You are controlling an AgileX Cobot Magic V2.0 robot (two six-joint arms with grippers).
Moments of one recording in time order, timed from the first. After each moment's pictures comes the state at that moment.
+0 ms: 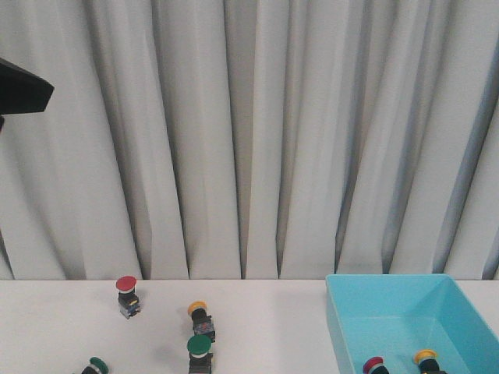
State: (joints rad) left arm -0.45 1.26 -1.89 -0.05 1.15 0.38; right arm -0.10 0.62 -1.29 0.36 0.54 -0.44
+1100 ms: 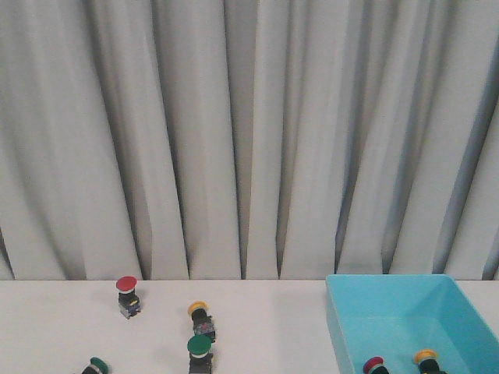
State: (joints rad) left arm -0.27 -0.01 0.03 -0.08 0.17 0.21; right arm -0.10 0.62 -1.29 0.36 0.54 -0.44
